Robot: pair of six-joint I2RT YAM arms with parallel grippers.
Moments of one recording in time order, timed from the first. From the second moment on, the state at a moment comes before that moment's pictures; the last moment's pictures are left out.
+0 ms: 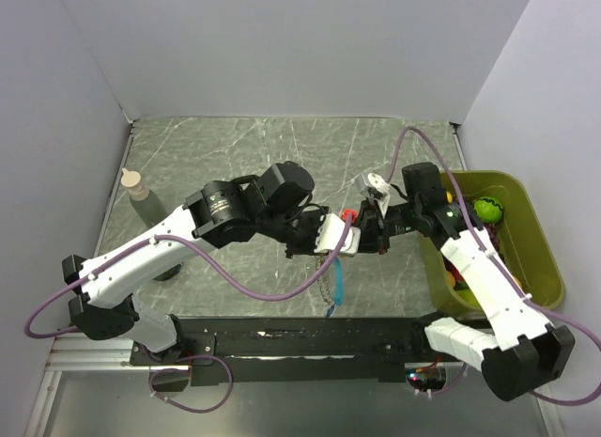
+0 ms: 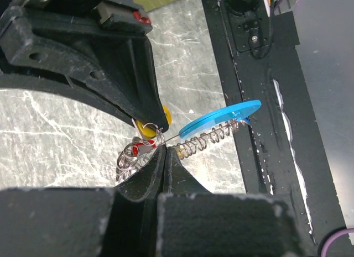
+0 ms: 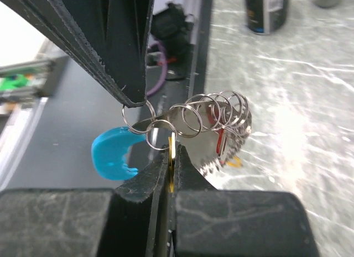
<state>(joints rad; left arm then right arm) -1.14 1.48 1.80 -1.01 0.36 0.60 0.33 1.08 1.08 -0.82 -1.33 -0.52</state>
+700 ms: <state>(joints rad) -1.12 1.45 1.80 -0.86 0.33 0.61 0.33 0.94 1.26 -0.75 -0.95 -0.44</state>
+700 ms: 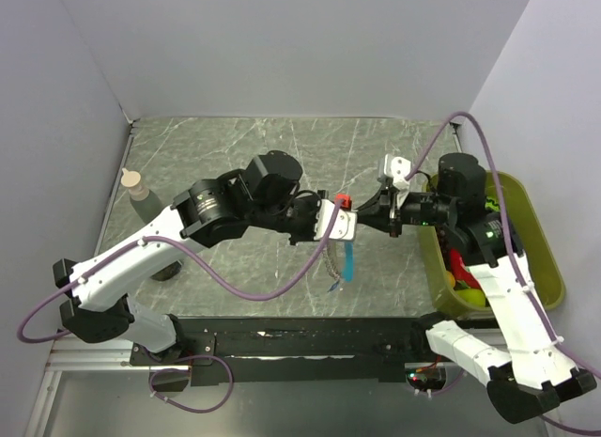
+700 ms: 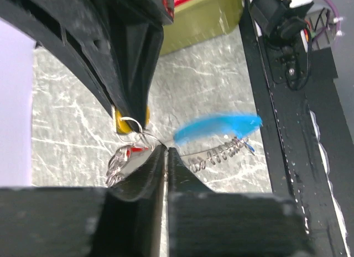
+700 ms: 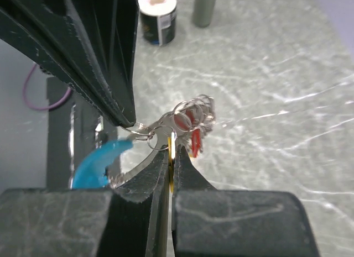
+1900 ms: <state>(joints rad) -1.12 1.46 1.77 -0.82 0.28 0.50 0.42 0.90 1.29 -0.82 -0.82 -0.53</state>
